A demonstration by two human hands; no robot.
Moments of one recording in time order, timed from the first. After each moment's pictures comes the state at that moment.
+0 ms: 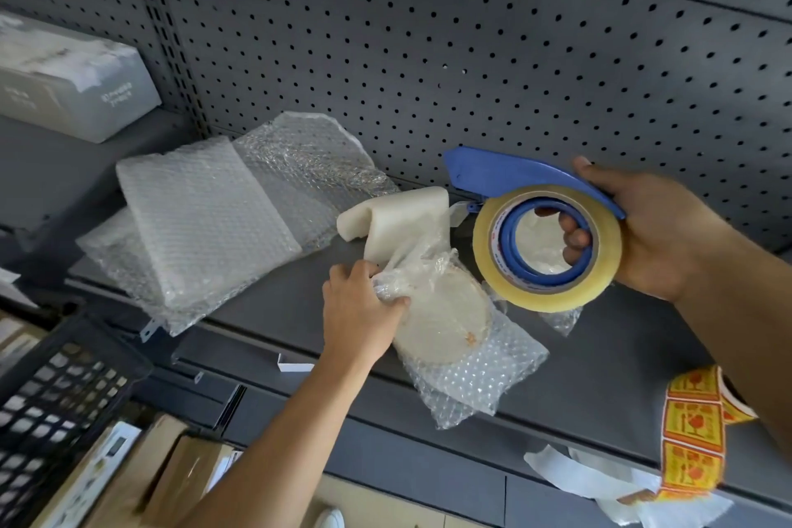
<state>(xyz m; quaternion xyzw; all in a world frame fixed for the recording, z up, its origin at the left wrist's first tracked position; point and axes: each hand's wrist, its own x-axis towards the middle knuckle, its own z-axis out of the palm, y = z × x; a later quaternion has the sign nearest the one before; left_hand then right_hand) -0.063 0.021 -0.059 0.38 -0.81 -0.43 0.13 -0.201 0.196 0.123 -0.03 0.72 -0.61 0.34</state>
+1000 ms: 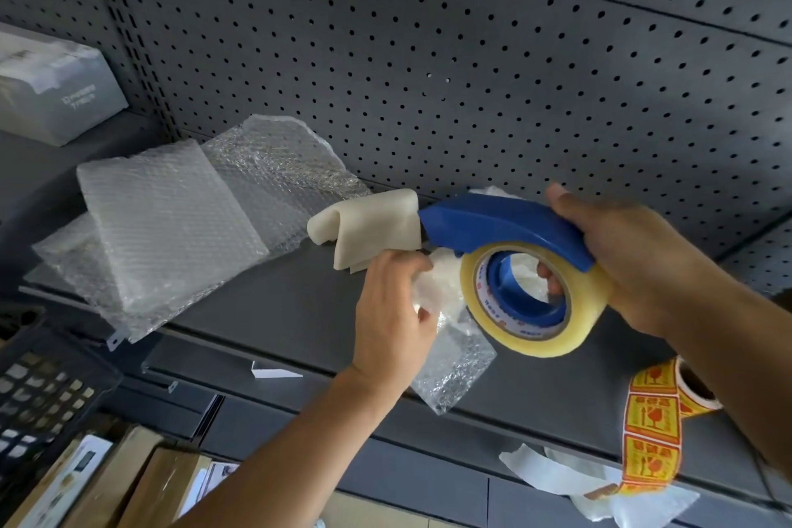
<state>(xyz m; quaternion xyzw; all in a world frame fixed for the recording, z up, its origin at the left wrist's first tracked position) -0.087 0.084 -0.051 0.13 -0.81 -0.36 0.45 -0.185 0.223 0.121 -0.05 0.84 -0.49 0.22</state>
